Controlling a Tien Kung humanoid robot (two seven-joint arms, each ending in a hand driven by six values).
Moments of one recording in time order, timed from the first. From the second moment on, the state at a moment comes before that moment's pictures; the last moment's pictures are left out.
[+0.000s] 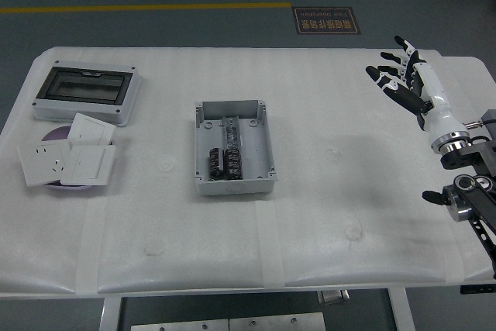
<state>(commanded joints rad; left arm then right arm) 0.03 0.17 -0.49 -0.18 0.76 -0.22 0.46 0.27 -0.42 1.17 1.33 -1.15 -0.22 0.19</state>
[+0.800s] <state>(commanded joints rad) 0.04 0.14 -0.48 -0.18 0.72 -0.21 0.45 0.24 -0.44 1.22 1.37 -1.08 -0.20 0.24</state>
